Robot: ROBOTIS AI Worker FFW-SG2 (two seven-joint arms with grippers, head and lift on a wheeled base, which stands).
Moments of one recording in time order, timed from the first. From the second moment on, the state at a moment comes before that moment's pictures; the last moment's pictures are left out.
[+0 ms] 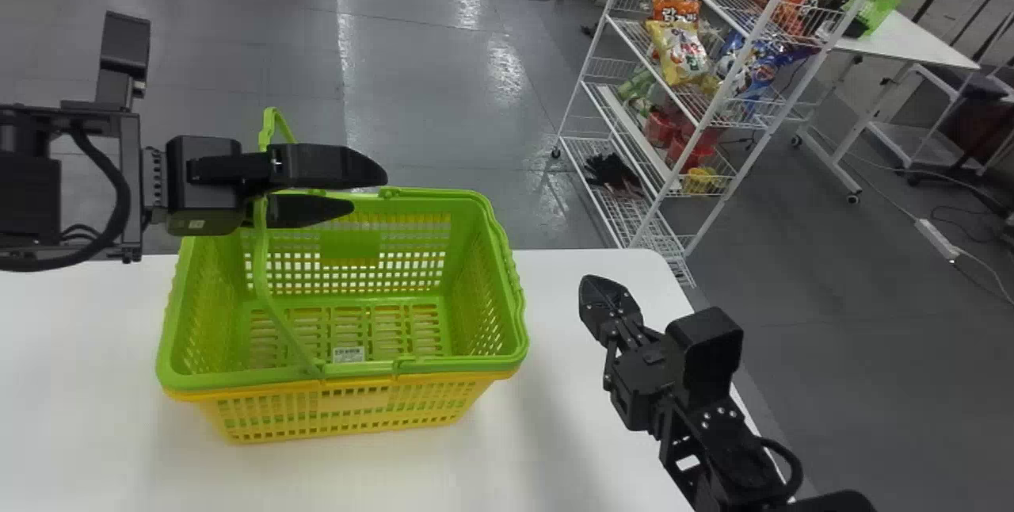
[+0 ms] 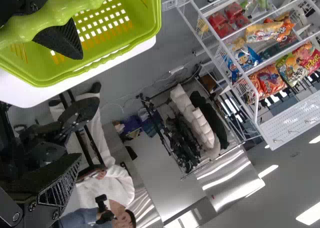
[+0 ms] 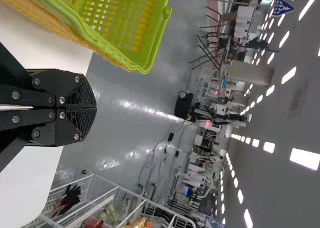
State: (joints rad) left arm -0.56 0.22 -0.16 -1.41 1.06 1.30 -0.49; right arm 0.42 -0.16 -0.10 -2.02 0.15 0.19 0.19
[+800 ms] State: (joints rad) left arm -0.54 0.23 -0.14 -1.41 1.07 1.30 -0.50; right arm 0.38 -0.23 -0.02 -1.93 0.30 0.14 0.20
